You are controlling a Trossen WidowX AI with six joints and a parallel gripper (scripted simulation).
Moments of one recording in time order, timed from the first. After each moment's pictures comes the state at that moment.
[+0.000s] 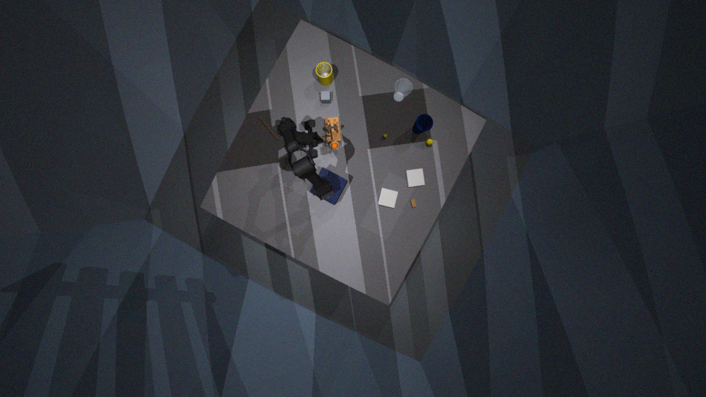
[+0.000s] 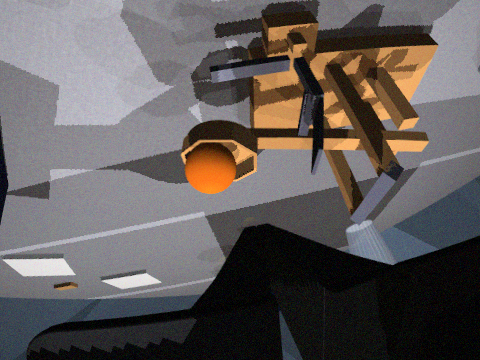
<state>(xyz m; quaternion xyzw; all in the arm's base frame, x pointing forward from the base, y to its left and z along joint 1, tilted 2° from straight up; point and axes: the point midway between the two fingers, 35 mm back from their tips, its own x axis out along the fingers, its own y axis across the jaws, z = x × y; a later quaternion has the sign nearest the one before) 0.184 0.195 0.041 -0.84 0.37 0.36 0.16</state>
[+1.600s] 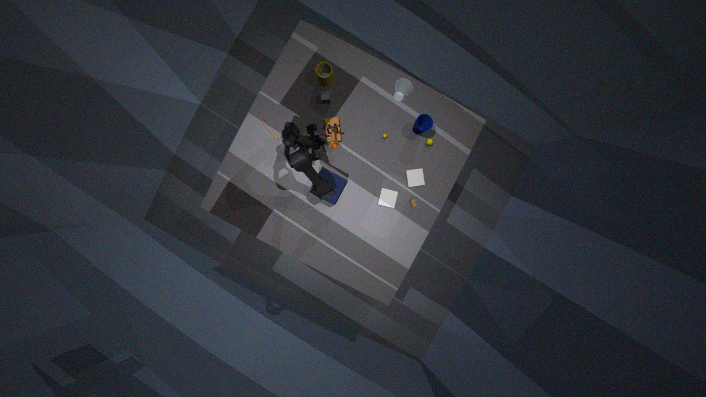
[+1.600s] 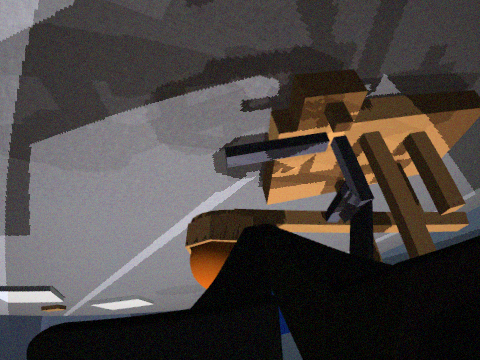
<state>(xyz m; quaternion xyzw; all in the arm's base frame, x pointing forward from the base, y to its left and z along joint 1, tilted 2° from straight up) 0.185 0.193 -0.021 -0.85 0.35 0.36 0.15</state>
